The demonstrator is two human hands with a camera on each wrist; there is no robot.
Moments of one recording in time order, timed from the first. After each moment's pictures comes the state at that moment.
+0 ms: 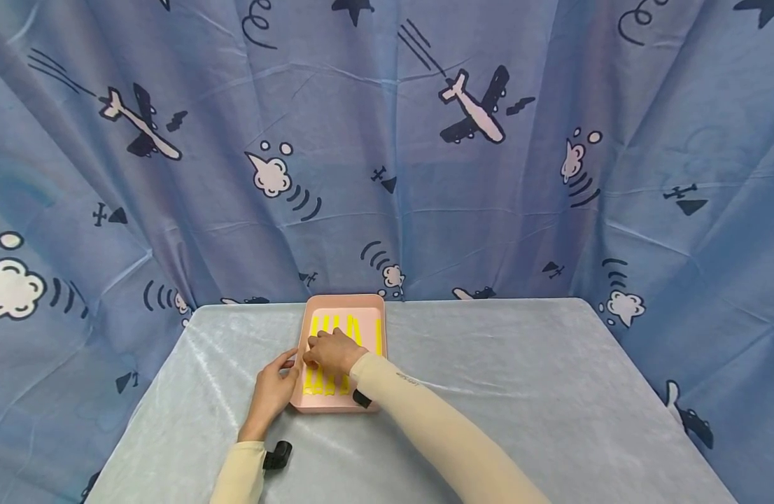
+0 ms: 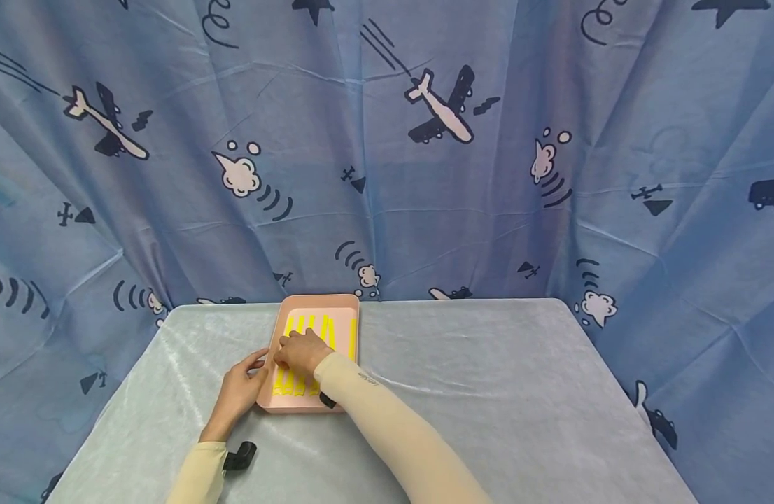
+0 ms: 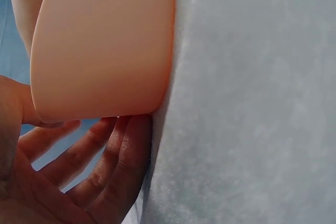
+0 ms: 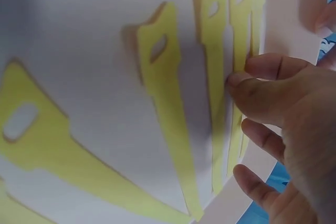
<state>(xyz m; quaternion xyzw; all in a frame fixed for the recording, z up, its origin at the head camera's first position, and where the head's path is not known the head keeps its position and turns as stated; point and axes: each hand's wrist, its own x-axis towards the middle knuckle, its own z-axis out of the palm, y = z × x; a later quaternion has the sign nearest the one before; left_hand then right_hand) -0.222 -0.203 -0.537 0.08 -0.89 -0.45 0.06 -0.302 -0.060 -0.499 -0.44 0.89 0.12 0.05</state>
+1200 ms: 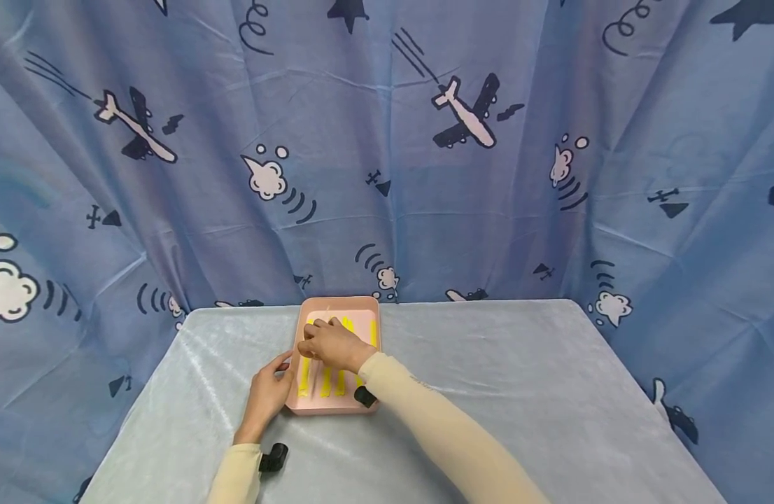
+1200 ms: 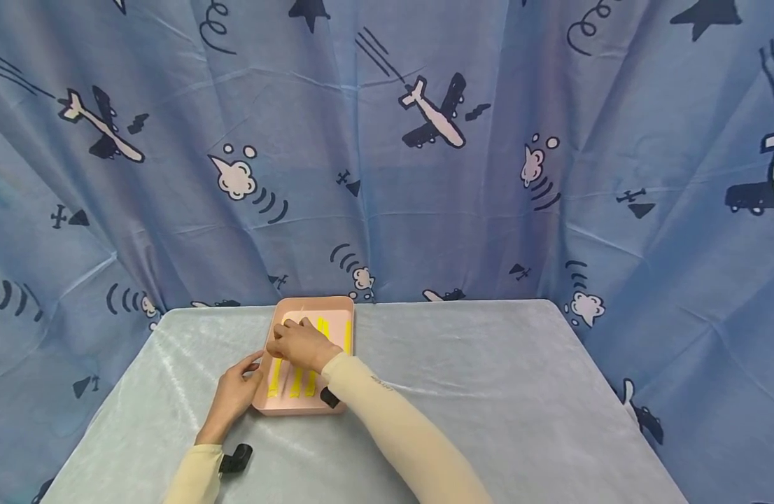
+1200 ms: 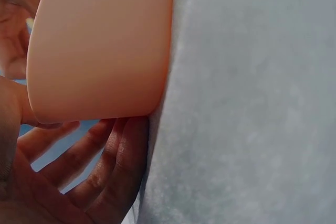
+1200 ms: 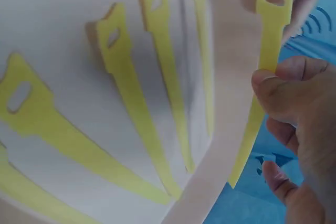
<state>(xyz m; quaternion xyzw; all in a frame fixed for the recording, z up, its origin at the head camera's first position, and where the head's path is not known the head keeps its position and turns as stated) -0.220 -0.203 -0.538 0.08 -0.89 -0.45 0.07 -0.301 -0.041 -0.476 -0.48 0.88 0.04 -0.05</state>
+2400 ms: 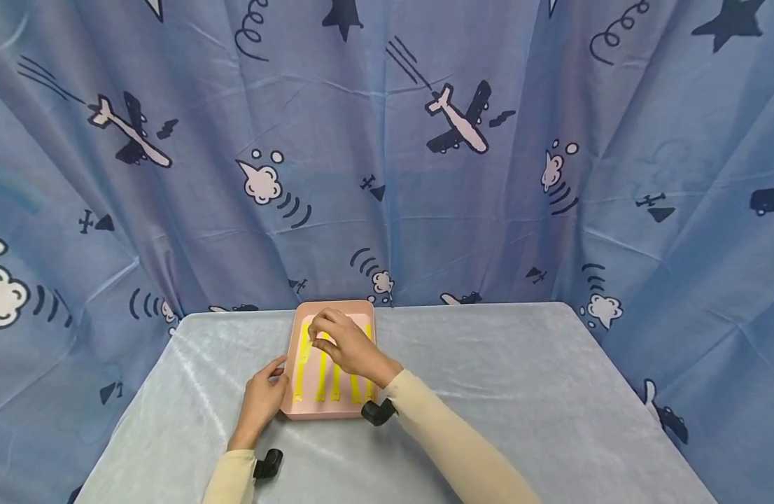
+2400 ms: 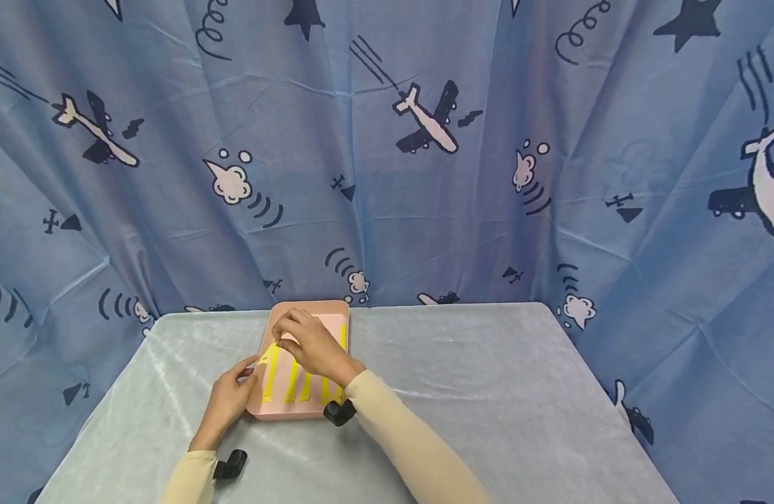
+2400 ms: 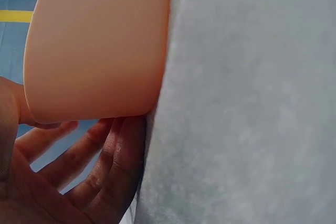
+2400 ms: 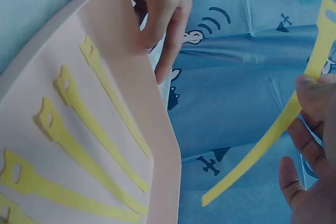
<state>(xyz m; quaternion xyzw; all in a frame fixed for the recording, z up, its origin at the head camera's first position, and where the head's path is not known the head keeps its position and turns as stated) -0.217 -0.202 -0.540 0.09 -0.88 -0.46 0.05 -0.273 -0.001 -0.446 -0.45 0.82 -0.32 -0.14</state>
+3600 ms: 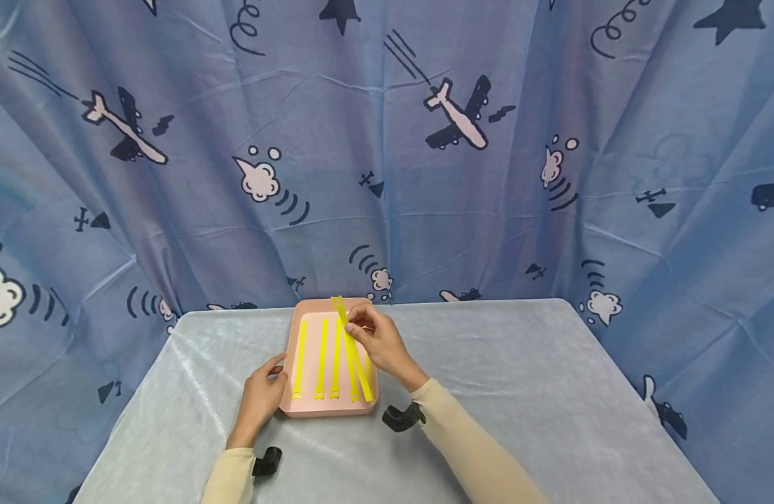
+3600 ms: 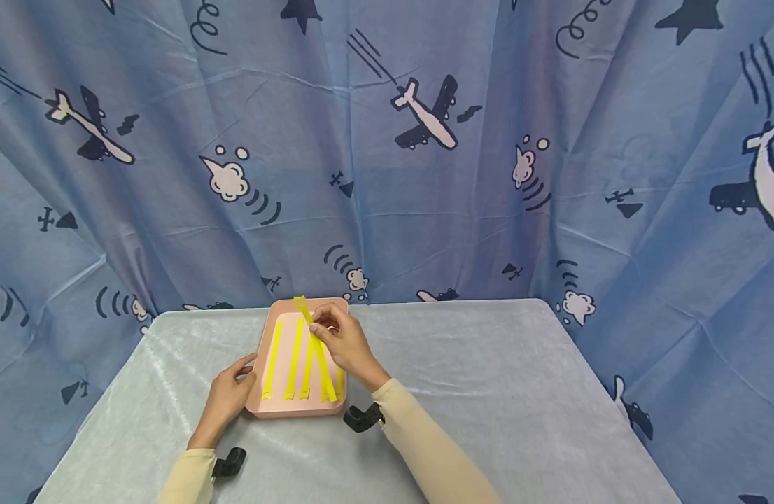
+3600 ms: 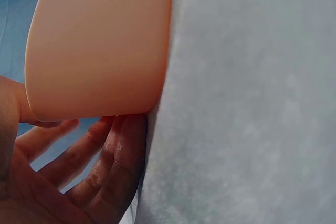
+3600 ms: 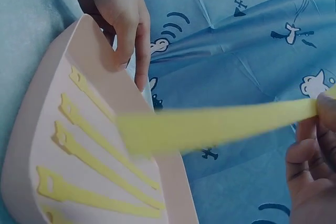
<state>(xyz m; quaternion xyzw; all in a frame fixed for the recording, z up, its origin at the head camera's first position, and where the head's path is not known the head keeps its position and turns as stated) -0.216 -0.202 -0.533 0.09 -0.89 -0.45 0.06 -0.243 0.042 -0.418 -0.24 0.76 -0.60 -0.04</state>
